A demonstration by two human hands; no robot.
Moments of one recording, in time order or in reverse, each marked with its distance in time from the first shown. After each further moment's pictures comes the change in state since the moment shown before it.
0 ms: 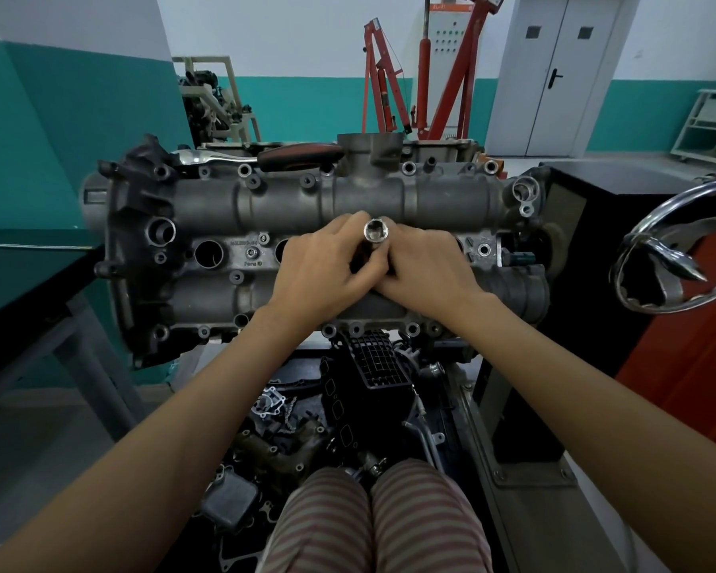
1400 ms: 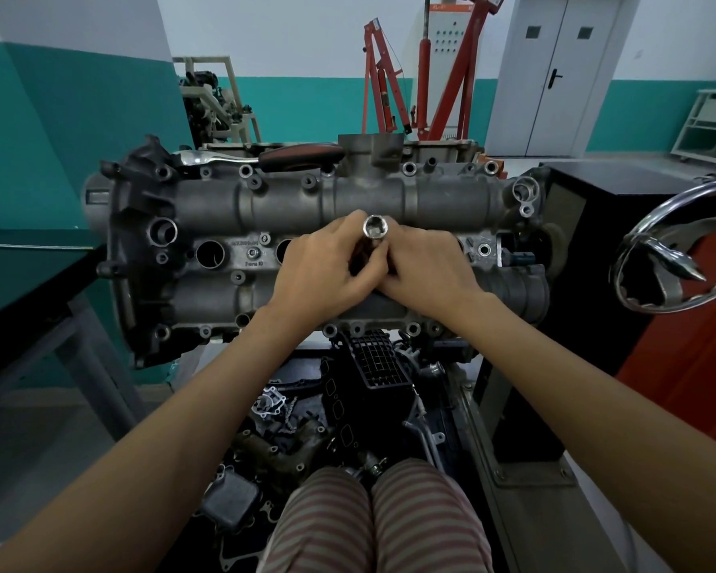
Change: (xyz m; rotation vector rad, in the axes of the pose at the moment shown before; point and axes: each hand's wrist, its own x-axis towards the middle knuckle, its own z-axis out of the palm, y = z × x) left_hand -0.001 -0.001 -0.001 -0.028 -0.020 -0.016; right_hand 0.001 0.000 -0.001 -0.005 -0.015 0.001
